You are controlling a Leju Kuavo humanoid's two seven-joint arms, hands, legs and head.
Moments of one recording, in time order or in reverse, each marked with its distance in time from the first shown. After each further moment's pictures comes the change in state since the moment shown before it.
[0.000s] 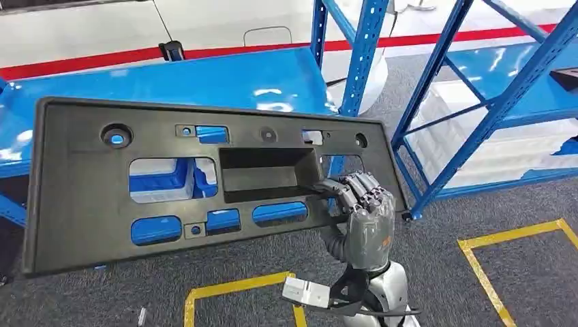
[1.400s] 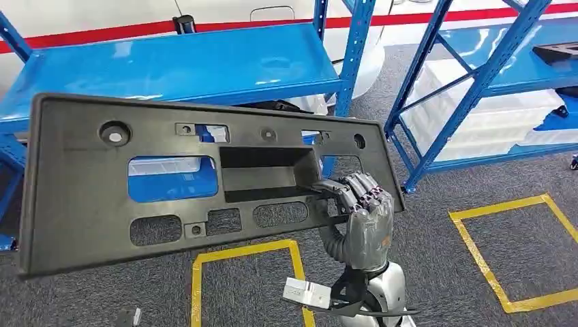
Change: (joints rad) left arm -0.004 0.004 0.024 -0.003 -0.011 0.000 -0.001; right arm 0.009 0.016 -0.007 0.001 -0.021 0.000 -0.033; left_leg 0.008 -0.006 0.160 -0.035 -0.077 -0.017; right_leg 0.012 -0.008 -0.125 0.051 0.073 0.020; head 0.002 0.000
